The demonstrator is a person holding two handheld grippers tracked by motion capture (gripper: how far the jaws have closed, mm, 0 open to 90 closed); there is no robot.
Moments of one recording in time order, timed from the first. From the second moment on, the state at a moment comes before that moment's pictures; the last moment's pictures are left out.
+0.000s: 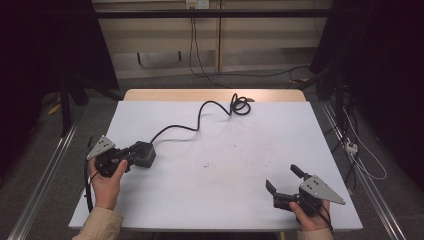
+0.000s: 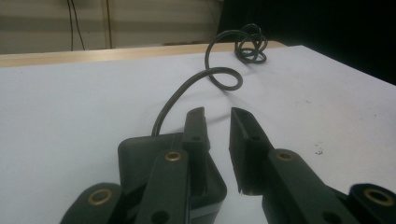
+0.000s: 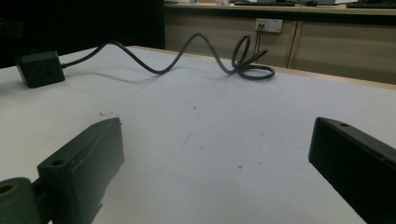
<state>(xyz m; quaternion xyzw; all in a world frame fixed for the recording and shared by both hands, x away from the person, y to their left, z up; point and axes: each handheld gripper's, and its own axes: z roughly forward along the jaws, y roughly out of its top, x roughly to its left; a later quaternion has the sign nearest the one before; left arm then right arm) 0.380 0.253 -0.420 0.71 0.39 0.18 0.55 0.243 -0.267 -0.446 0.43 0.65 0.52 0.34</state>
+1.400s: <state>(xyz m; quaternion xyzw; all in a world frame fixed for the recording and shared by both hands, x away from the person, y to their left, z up) 0.384 0.259 -0.421 0.72 0.40 0.19 0.53 0.243 -0.268 -0.446 0.43 0.65 0.52 0.34</state>
